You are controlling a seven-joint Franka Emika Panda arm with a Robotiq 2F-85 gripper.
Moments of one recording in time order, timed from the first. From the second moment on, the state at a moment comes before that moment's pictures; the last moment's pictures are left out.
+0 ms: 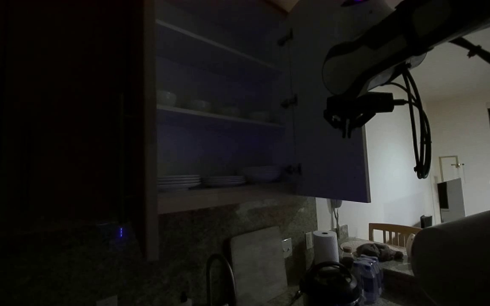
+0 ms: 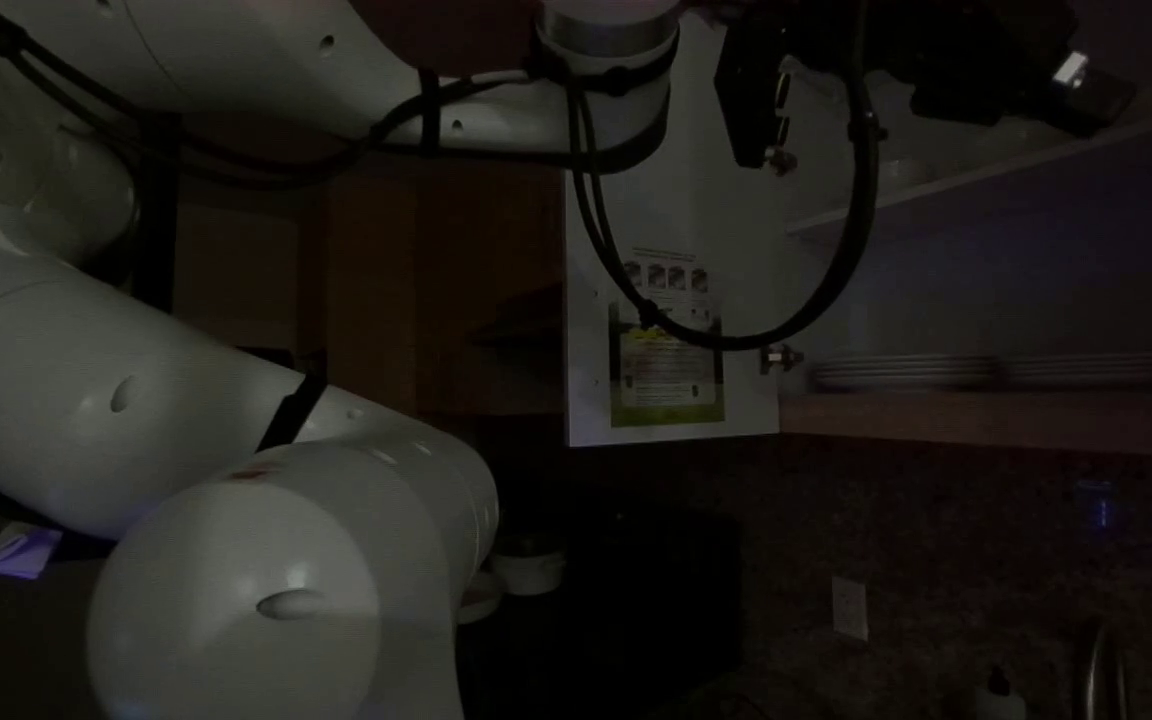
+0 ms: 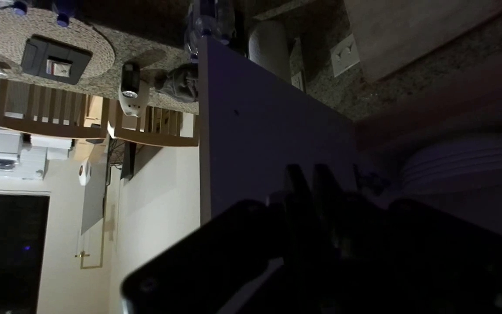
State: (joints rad) arm -0.68 -1.10 0.12 -2.58 -0.32 2.32 0.64
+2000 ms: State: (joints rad) arm -0.69 -1.03 -0.08 -2.40 -0.32 2.20 0.51
